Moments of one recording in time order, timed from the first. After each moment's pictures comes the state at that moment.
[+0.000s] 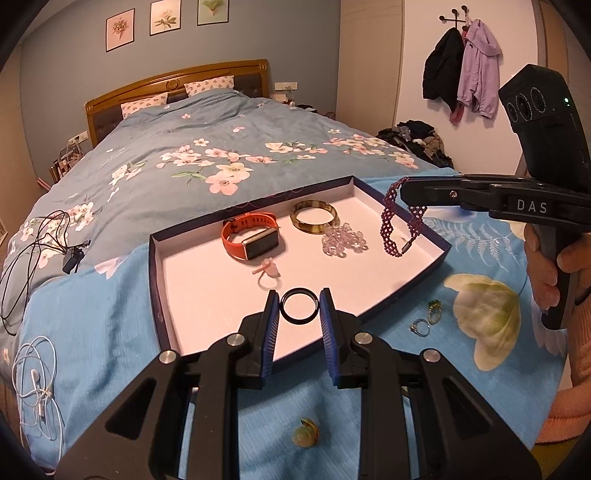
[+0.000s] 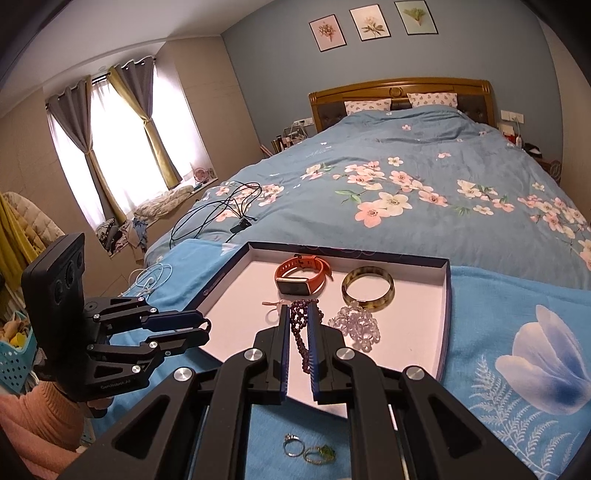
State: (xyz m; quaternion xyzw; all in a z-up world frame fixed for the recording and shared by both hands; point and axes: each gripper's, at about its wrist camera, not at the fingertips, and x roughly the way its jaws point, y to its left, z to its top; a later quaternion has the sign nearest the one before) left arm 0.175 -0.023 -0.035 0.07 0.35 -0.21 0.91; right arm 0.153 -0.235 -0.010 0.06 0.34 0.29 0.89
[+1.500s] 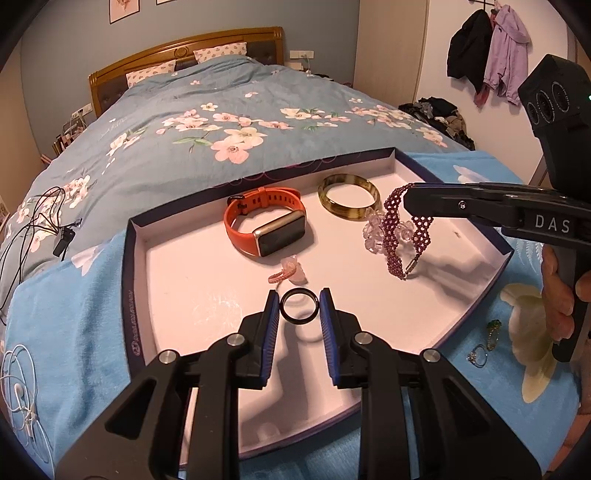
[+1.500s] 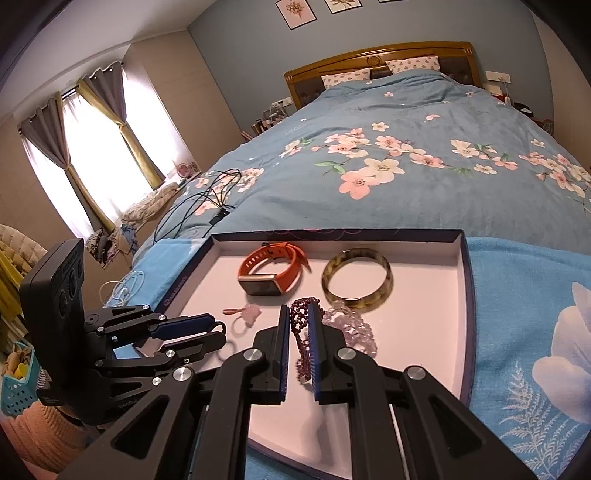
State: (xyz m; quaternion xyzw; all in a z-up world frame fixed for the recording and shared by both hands) left arm 0.246 -0.039 -0.076 0.07 0.41 -0.18 0.89; right arm 0.208 -0.227 -0.056 0.09 0.39 0.27 0.87
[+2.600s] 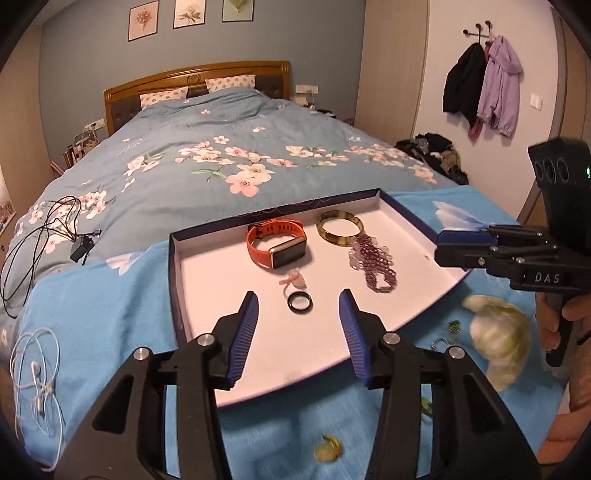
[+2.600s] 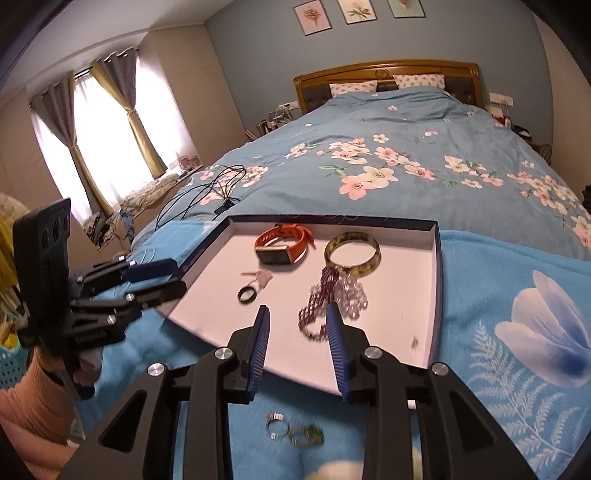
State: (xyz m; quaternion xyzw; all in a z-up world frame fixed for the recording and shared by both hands) left arm 0.189 -0.007 -0.031 0.04 0.34 -0.18 0.92; right arm 0.144 -0.241 -0.036 0.04 0.37 0.27 0.89
